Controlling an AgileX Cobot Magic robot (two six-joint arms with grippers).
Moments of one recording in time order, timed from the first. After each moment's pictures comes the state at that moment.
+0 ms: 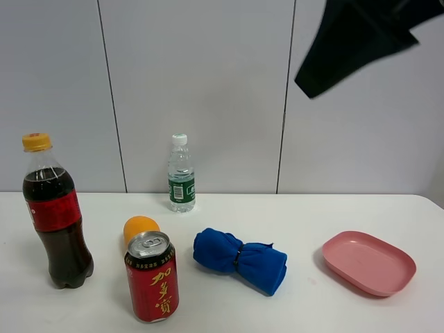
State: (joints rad) left arm 0.04 -0.01 -0.51 -0.05 1.06 0.02; right arm 0.80 1.11 -1.12 -0.22 0.87 -0.07
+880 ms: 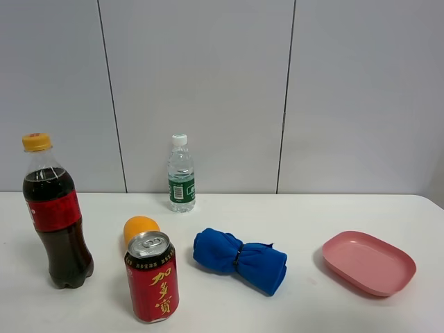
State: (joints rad) left arm 0.04 -0.01 -0.51 -0.05 1.06 0.02; right arm 0.24 0.58 -0.65 -0.08 0.89 0.03
